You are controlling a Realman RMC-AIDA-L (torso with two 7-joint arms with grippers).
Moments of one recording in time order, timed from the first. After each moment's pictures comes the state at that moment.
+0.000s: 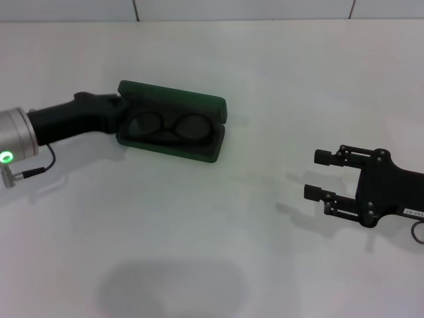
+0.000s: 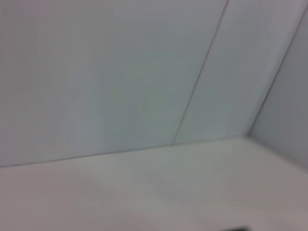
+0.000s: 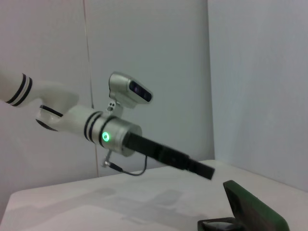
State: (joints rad) left arm -0.46 -1.98 0.95 0.51 1.57 1.29 -1.45; right arm 0.38 2.02 -1.15 -0.49 -1.44 -1.53 0.91
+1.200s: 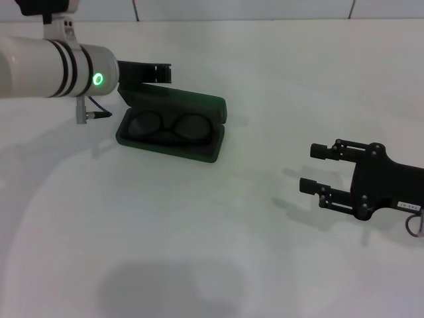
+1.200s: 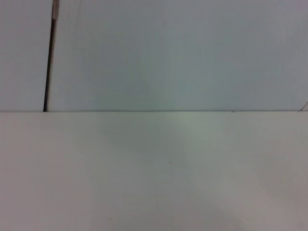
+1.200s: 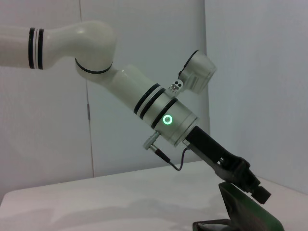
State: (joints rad) left arm -0.58 -2.09 1.37 0.97 2.31 0.78 -2.73; right arm 0.41 2.02 -1.14 -0.46 -1.44 -1.51 0.90
